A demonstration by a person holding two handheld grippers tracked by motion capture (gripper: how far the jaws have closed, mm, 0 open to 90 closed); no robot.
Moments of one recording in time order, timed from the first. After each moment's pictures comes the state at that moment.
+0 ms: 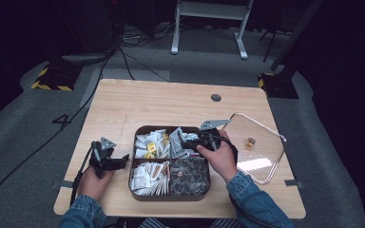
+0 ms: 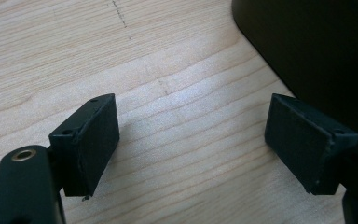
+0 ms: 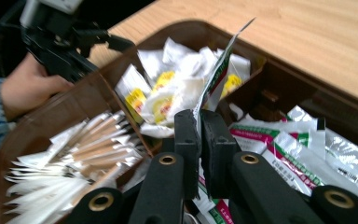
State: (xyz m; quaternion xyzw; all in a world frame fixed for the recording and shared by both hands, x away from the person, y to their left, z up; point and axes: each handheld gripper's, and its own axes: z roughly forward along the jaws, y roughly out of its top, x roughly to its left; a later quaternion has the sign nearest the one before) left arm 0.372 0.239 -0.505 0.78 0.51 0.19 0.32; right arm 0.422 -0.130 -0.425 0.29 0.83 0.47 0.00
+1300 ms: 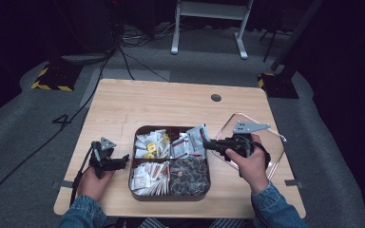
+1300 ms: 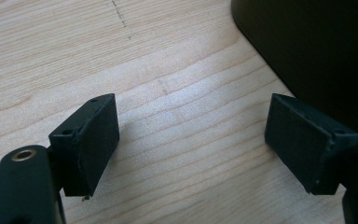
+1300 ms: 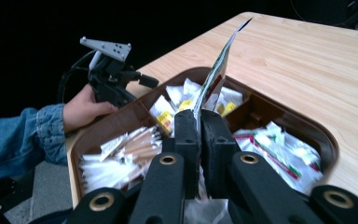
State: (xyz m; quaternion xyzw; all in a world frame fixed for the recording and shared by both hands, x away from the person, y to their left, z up) left arm 0.372 0.239 -0.505 0.78 0.50 0.19 0.32; right arm 0.378 -0.201 -0.376 0.28 0.79 0.54 0.02
